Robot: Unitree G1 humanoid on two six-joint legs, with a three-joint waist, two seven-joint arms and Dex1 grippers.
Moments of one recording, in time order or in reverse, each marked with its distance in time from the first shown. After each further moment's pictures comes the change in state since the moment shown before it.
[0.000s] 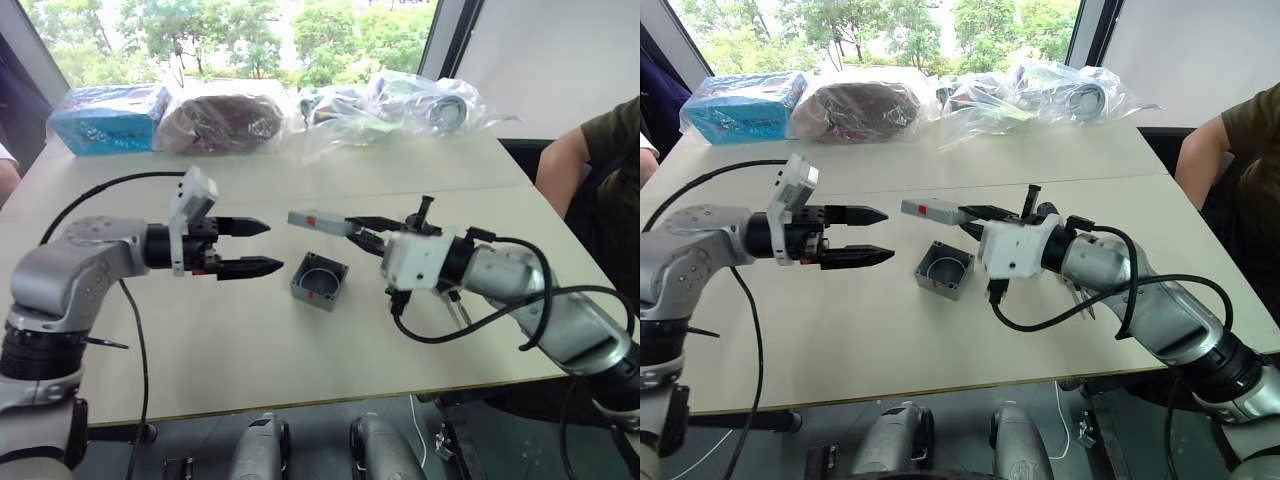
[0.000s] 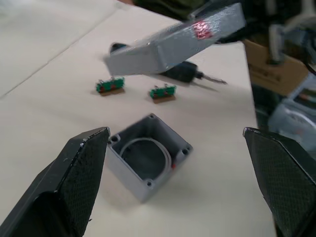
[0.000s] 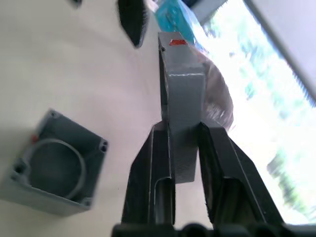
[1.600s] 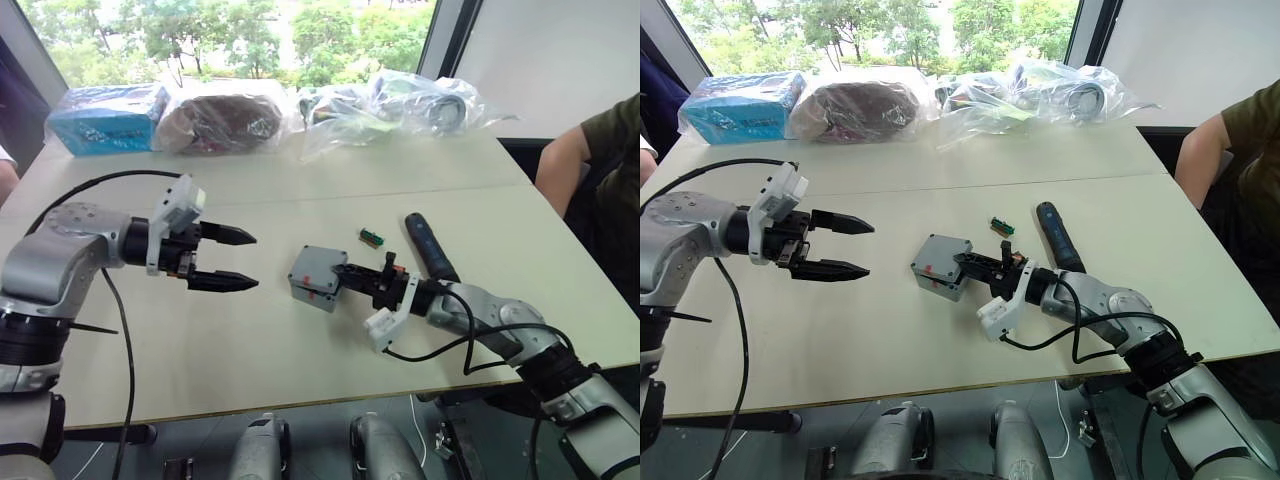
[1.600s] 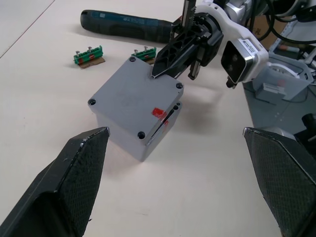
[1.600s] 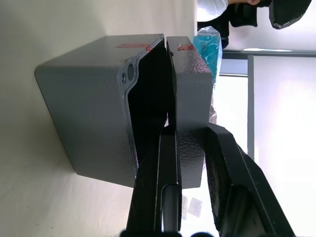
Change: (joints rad) left arm -0.028 0.062 -0.068 0.114 0.106 -0.155 -0.185; right arm 0.047 0.226 0.014 0.476 -0.780 -0.565 -0.401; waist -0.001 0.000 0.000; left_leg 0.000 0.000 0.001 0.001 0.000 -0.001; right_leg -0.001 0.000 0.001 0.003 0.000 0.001
